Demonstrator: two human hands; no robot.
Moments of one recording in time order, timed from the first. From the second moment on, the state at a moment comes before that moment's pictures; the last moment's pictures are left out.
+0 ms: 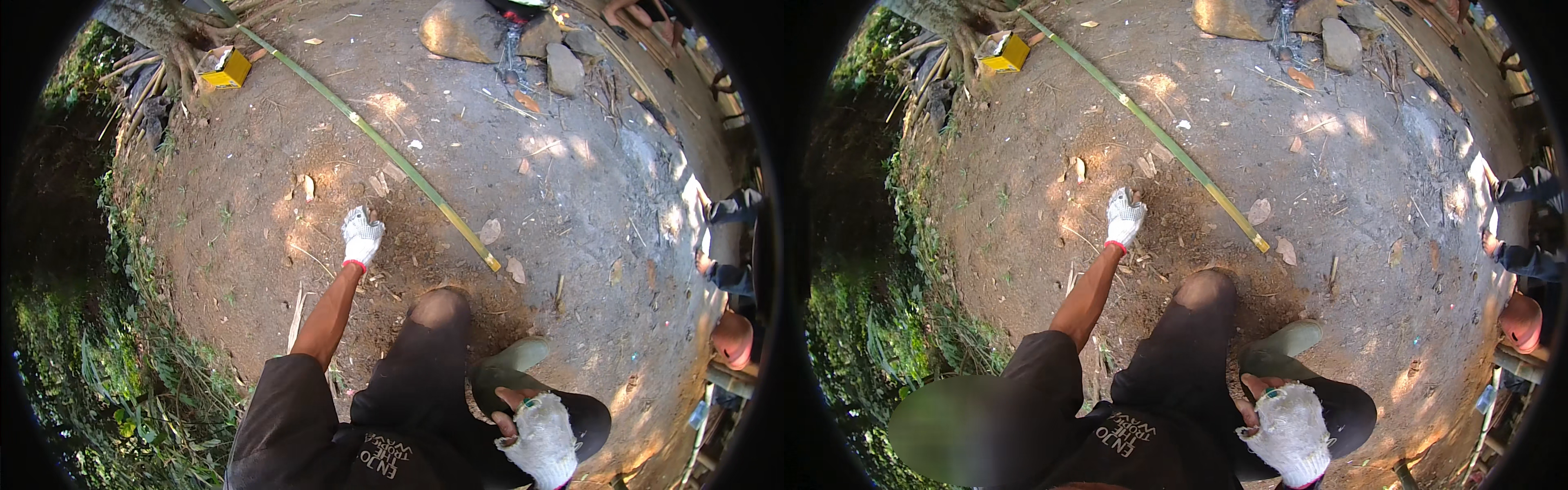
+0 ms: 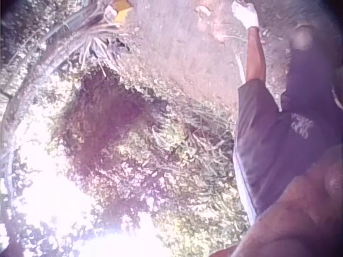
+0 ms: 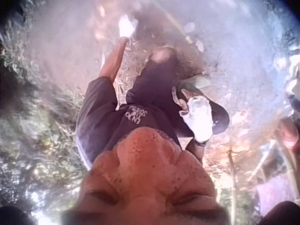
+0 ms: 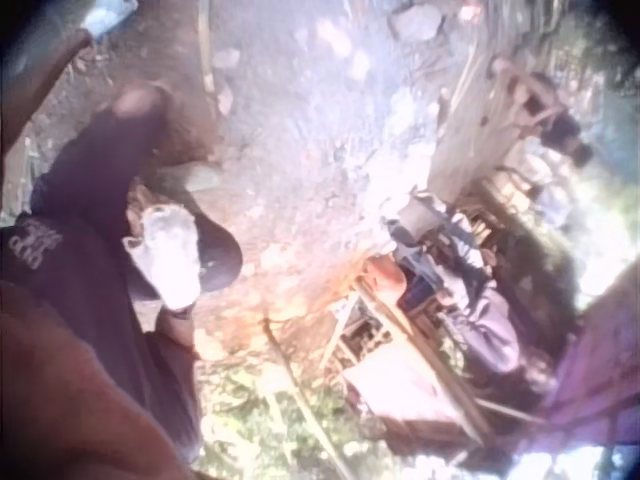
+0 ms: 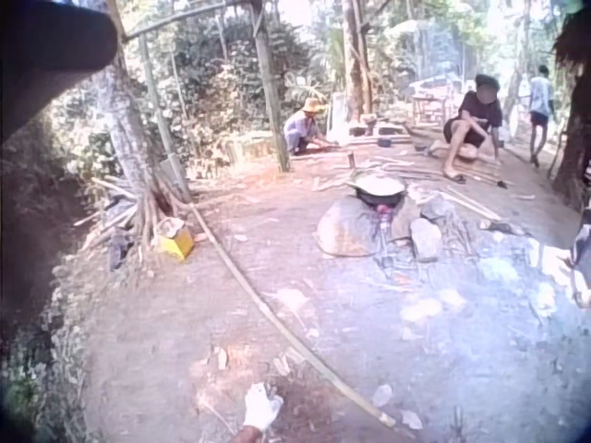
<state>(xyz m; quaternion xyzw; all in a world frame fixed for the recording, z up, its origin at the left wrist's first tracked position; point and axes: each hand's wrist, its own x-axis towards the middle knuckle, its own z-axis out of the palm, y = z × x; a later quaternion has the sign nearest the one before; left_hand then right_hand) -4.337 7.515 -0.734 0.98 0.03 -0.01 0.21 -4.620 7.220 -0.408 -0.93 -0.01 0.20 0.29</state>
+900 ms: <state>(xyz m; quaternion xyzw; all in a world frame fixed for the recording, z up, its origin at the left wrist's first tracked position) -4.325 7.644 -0.740 0.99 0.14 -0.01 -0.06 -4.607 7.146 -0.404 -0.82 -0.08 0.21 0.52</state>
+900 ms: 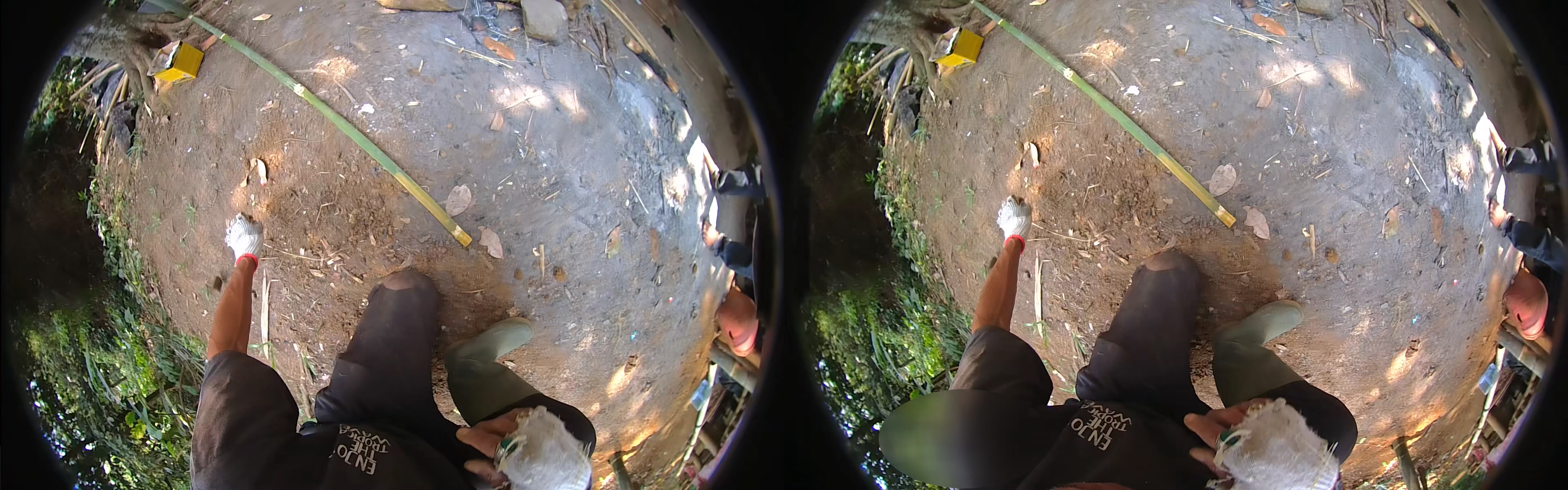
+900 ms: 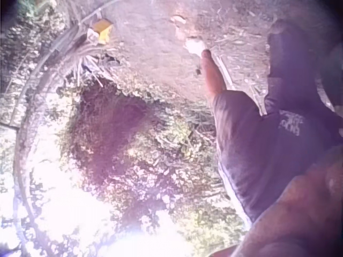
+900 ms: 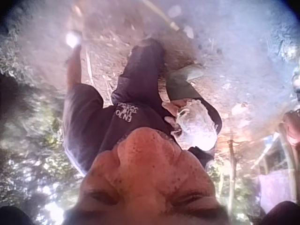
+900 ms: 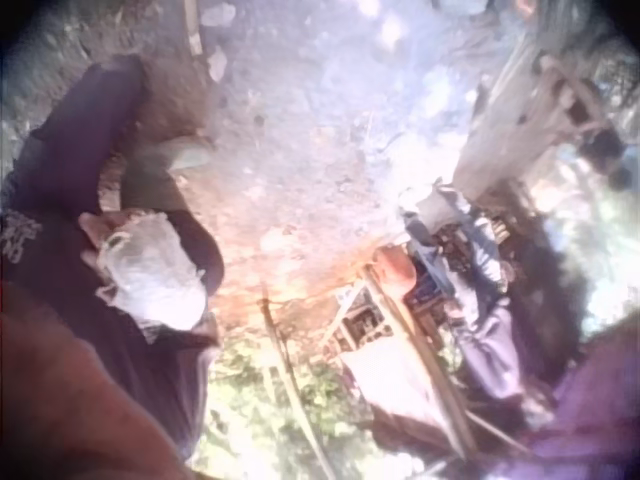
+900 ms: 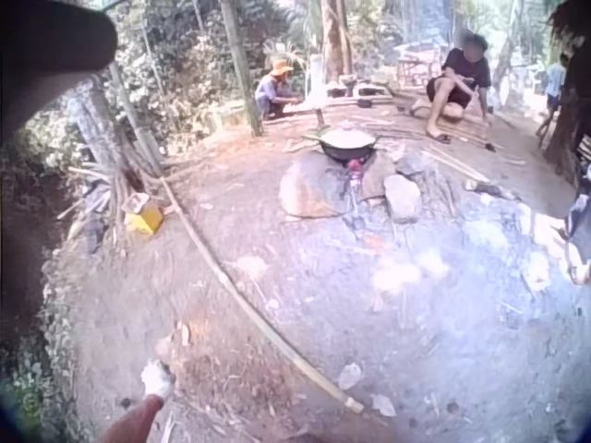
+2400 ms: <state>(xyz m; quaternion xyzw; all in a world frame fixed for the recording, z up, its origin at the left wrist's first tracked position) -4.375 7.494 -0.806 0.95 0.29 0.09 0.12 -4.345 7.211 -0.765 -0.68 0.30 0.27 0.61</state>
